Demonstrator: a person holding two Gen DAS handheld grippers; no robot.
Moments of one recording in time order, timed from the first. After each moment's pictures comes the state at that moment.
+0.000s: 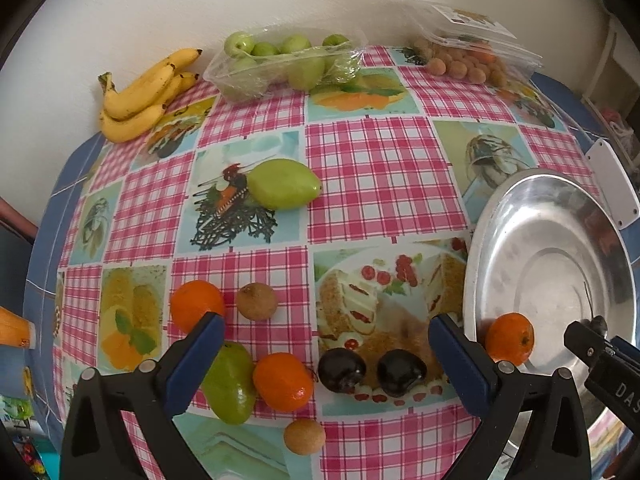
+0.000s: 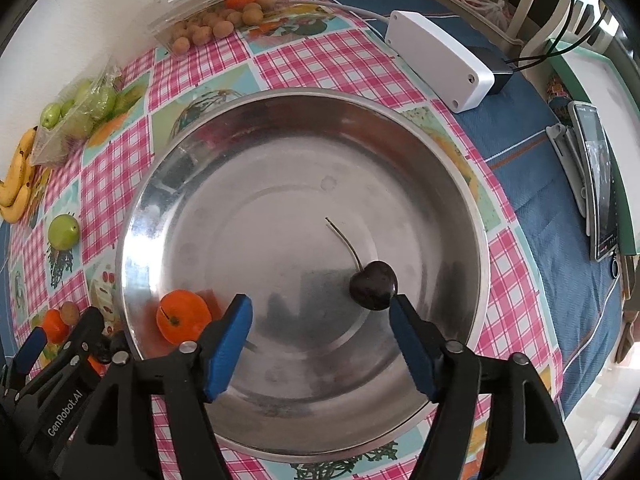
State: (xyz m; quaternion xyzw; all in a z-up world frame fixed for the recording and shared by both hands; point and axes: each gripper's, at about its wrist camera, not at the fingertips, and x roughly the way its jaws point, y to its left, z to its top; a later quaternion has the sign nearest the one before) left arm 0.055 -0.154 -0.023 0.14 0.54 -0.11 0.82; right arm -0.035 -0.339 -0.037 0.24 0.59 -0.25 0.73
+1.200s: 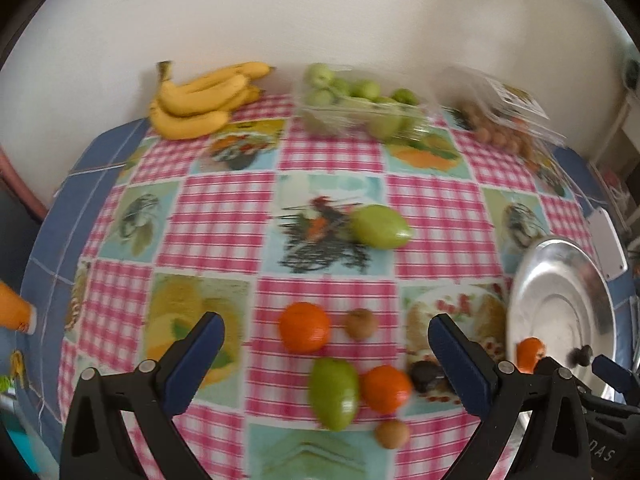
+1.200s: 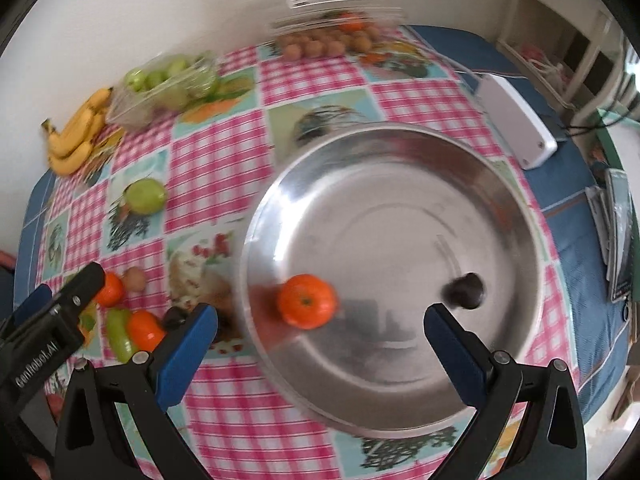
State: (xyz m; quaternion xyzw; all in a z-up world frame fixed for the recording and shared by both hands) left arm 0.074 -0.062 0.017 0.06 0.51 -0.09 0.85; right arm -0.013 -0.260 -0.004 0.18 0.56 -0.17 0.79
